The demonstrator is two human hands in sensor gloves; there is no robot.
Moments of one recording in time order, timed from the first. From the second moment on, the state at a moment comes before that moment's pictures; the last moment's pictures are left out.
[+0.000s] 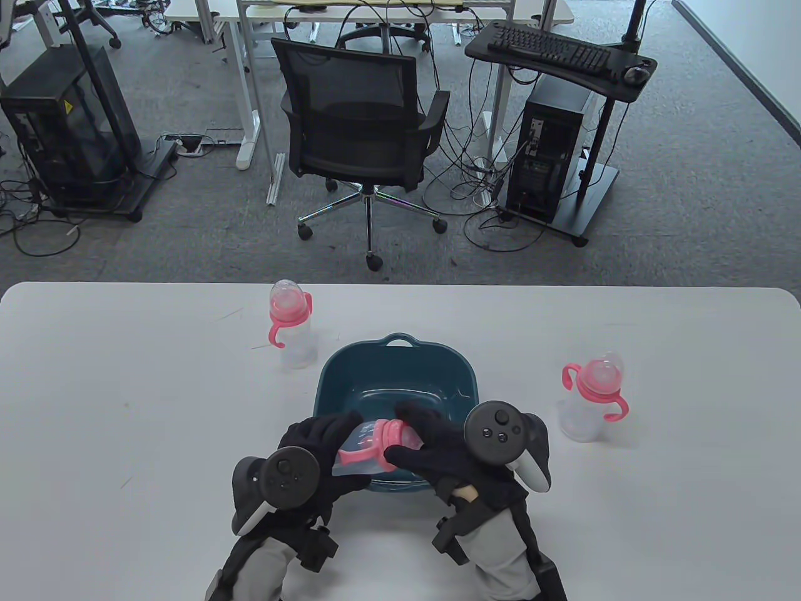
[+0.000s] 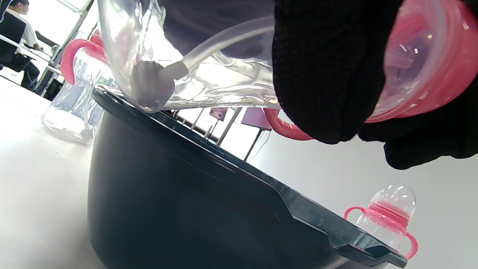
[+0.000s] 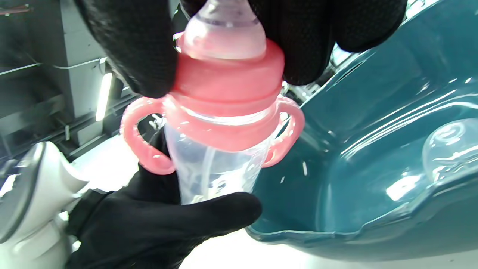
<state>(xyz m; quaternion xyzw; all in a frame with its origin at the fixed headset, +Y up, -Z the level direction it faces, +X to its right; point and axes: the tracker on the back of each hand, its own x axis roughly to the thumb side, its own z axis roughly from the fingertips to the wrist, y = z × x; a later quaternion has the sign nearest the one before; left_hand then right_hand) -0.169 -0.691 -0.330 0.08 -0.16 0.27 0.95 0.078 -0.641 -0.345 0.24 0.05 0.87 0.44</state>
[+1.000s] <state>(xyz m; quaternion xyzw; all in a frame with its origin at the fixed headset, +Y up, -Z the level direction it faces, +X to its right) -0.173 -0.690 -0.331 0.09 -0.15 0.28 0.94 0.083 -0.622 -0.336 0.27 -0.03 0.87 0.41</state>
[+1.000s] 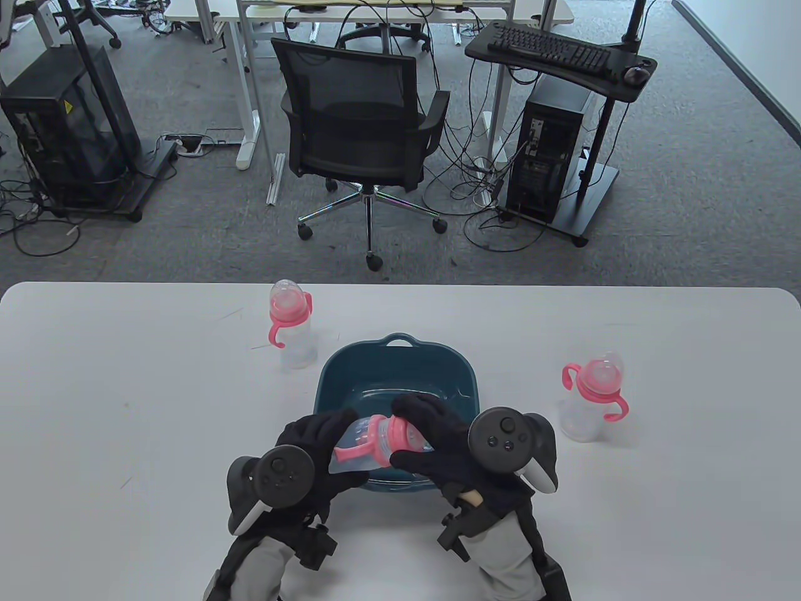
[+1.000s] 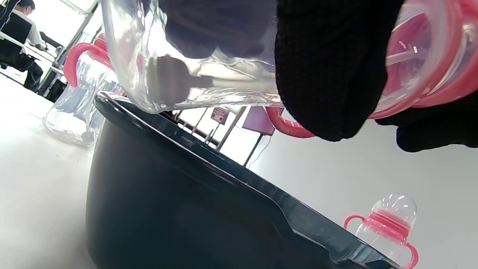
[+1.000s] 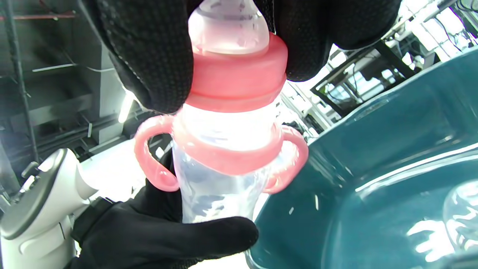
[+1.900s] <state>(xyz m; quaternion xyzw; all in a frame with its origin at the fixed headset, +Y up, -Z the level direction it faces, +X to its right) -0.182 -0.693 -0.334 0.09 -0.13 0.30 0.94 0.108 -0.570 -0.285 0.24 -0.34 0.78 0.47</state>
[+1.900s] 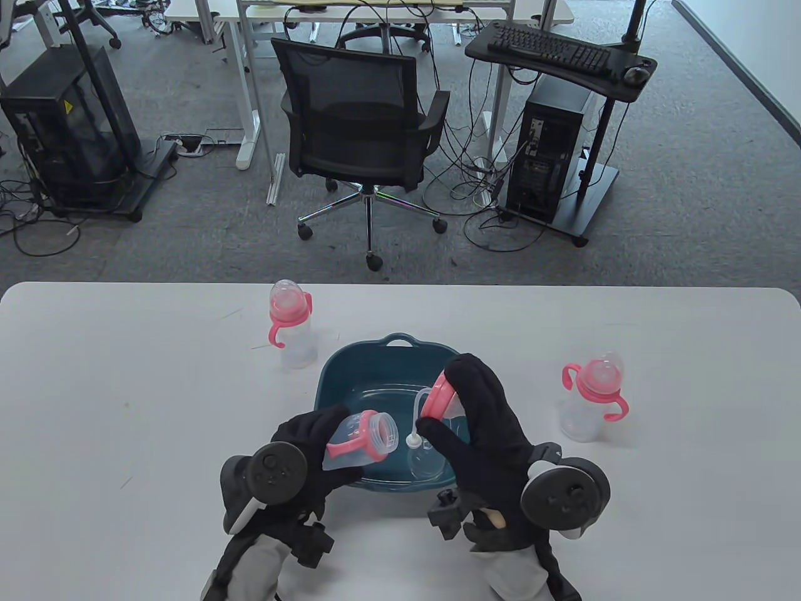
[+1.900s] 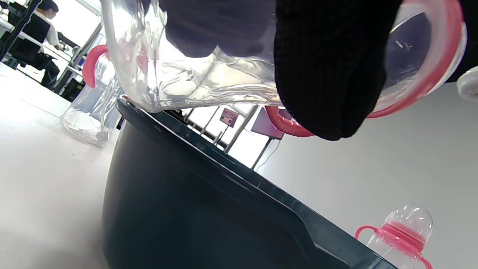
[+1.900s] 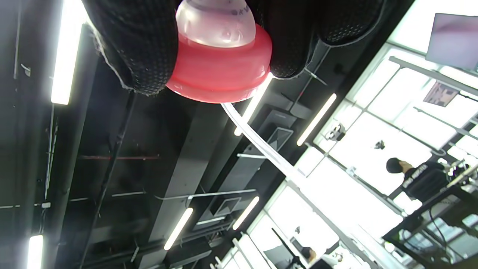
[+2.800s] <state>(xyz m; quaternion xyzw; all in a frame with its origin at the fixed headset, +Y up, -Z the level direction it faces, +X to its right) -0.193 -0.692 -0.335 0.11 -0.11 0.33 0.93 0.078 -0.650 -0.347 0.19 -0.13 0.91 0.34</state>
